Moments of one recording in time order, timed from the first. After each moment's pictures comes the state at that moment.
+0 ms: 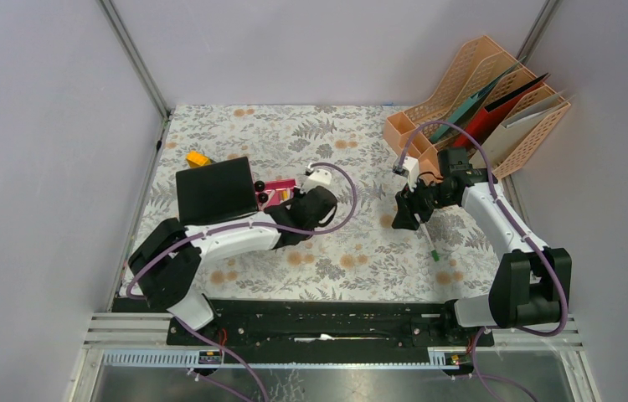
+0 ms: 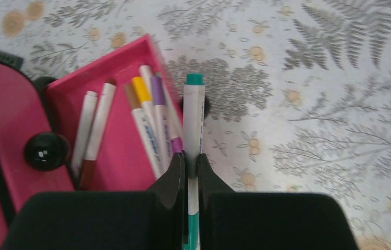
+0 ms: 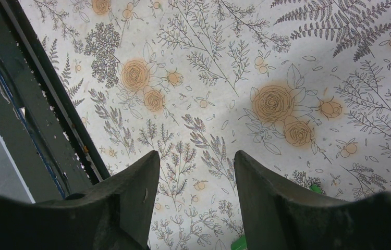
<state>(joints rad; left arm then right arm) -0.94 1.58 0.99 -0.22 -0.66 -0.34 0.10 1.39 1.02 -0.85 -0.75 -0.67</state>
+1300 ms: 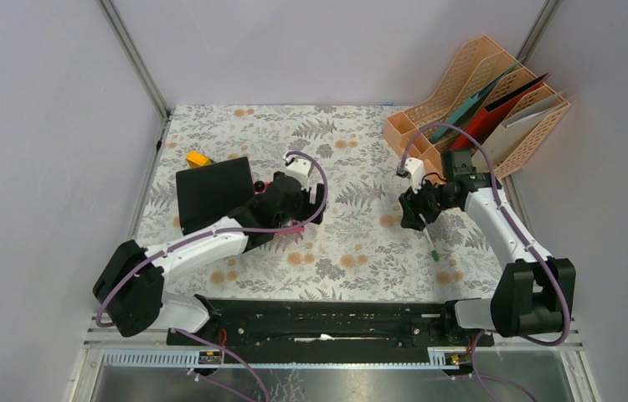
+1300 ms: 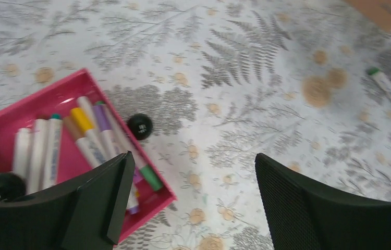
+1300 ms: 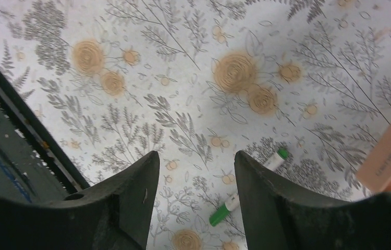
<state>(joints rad) -0.78 1.36 0.86 -0.04 -0.27 -0.31 0.09 1.34 1.00 -0.84 -0.61 -0.66</state>
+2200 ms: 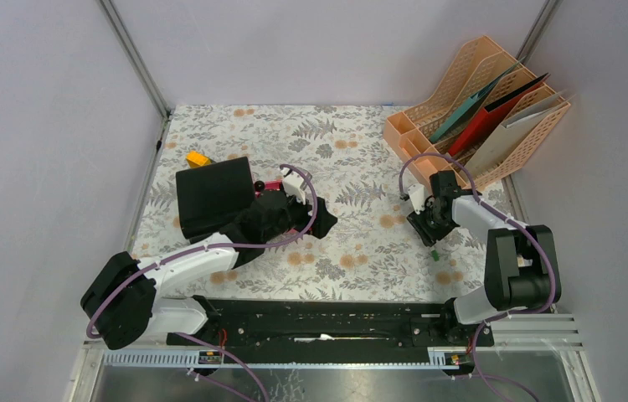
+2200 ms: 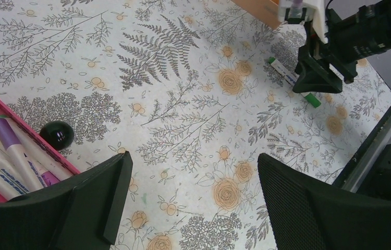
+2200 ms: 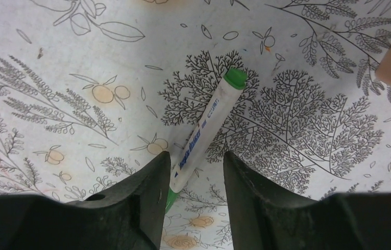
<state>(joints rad) -0.78 1.25 0.65 0.26 0.06 -0.38 0.09 1.48 0.78 -0.62 -0.10 -0.58</state>
